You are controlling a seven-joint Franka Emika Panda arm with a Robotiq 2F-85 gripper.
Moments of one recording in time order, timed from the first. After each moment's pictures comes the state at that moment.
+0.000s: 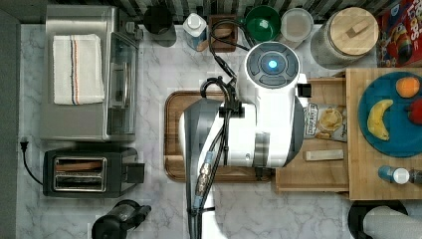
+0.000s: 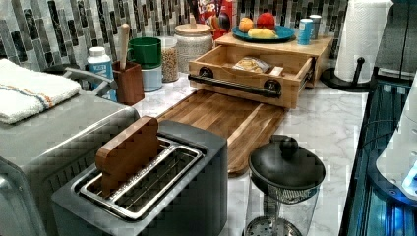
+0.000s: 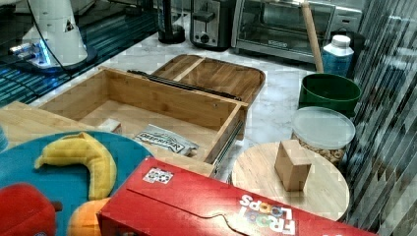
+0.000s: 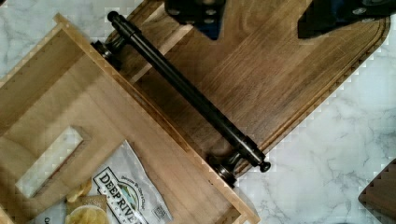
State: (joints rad) arm -0.04 0.05 -0.03 -1.86 -0.04 0.26 -0.07
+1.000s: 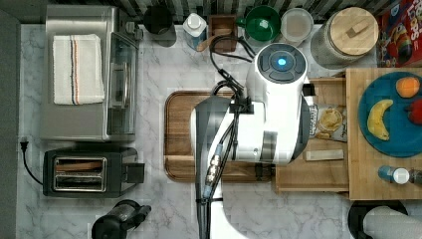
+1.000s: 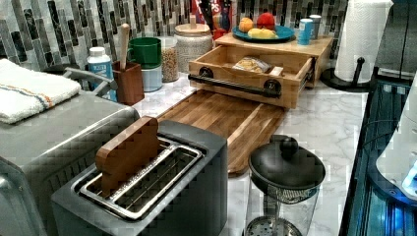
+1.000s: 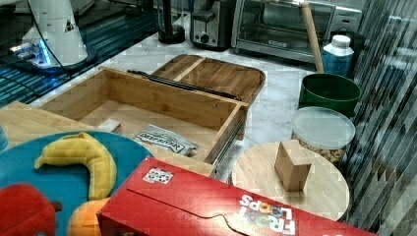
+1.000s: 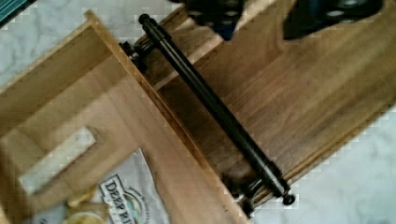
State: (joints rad) arm -0.06 0.08 -0.04 -1.88 -0.04 0.20 -0.27
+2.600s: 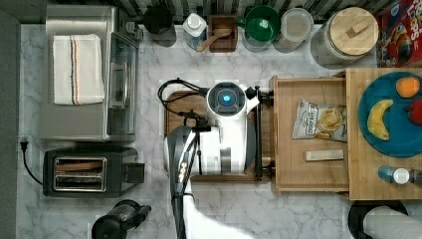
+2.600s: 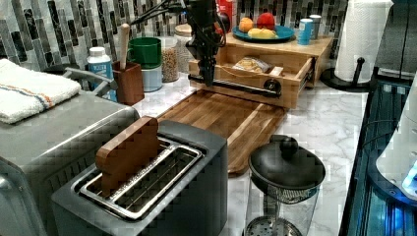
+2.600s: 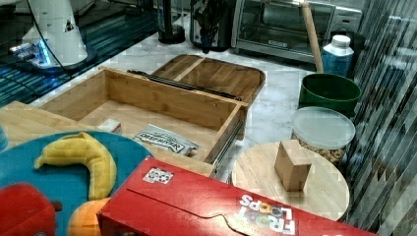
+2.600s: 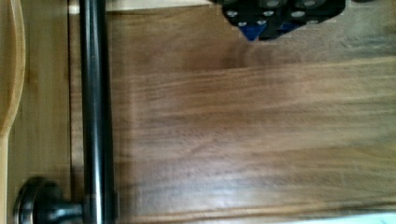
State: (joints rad) arm -0.05 0.12 0.08 -2.19 -0.01 0.60 -0.66
